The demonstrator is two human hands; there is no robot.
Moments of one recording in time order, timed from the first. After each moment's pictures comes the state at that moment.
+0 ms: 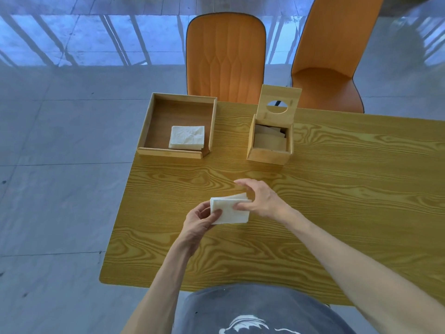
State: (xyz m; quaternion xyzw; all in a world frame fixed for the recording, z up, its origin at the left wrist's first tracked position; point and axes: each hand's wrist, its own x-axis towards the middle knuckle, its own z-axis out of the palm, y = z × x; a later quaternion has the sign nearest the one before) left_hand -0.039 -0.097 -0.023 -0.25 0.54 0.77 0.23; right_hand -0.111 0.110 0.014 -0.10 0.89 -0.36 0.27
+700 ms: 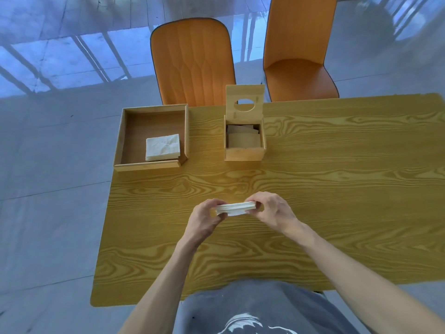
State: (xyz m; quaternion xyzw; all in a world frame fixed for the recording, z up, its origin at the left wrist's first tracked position) left_hand -0.067 -0.048 -0.007 -0.02 0.83 0.51 0.21; right_hand -0.068 0.177 -0.002 -0.10 0.94 -0.31 0.09
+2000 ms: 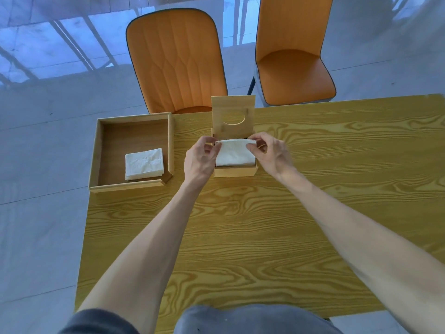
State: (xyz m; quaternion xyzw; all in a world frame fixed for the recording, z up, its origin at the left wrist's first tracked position) left_hand -0.252 0.016 0.047 -0.09 0.87 0.48 0.09; right_hand -0.239 0.213 0.037 0.05 0.93 -0.37 0.02
